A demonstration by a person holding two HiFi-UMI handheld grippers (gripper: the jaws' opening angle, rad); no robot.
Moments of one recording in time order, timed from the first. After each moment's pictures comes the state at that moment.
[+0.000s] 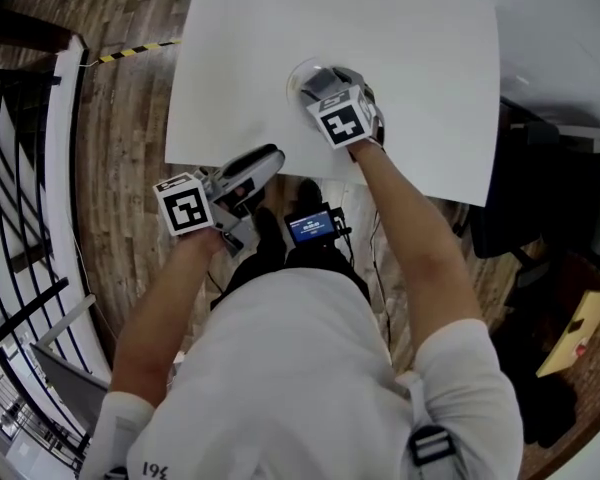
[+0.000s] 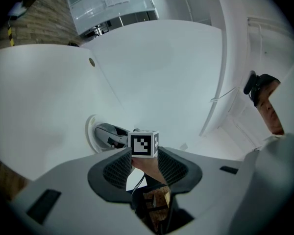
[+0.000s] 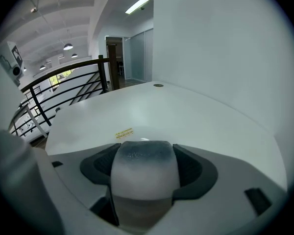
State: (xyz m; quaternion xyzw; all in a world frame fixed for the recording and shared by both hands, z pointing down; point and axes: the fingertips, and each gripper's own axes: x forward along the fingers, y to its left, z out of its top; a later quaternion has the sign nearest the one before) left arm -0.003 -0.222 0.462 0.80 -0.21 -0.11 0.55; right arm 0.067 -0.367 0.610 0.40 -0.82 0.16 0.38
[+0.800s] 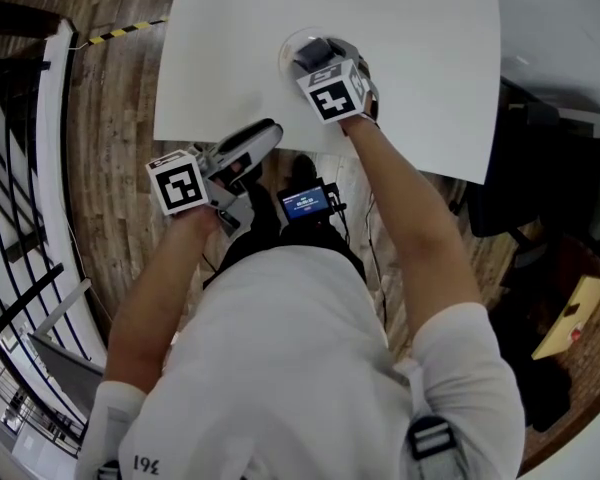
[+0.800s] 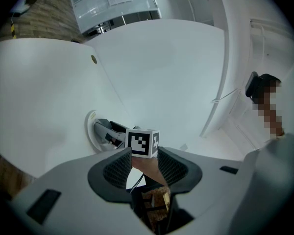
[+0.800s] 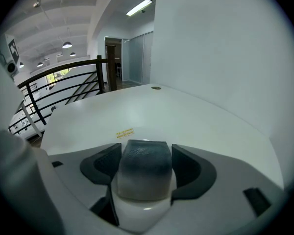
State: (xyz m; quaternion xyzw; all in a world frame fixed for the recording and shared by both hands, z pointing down) left arm -0.004 -0.218 0.465 0.78 -0.21 -0.11 0.57; right arm 0.056 -0.369 0.606 0.43 -0.81 0.14 0.37
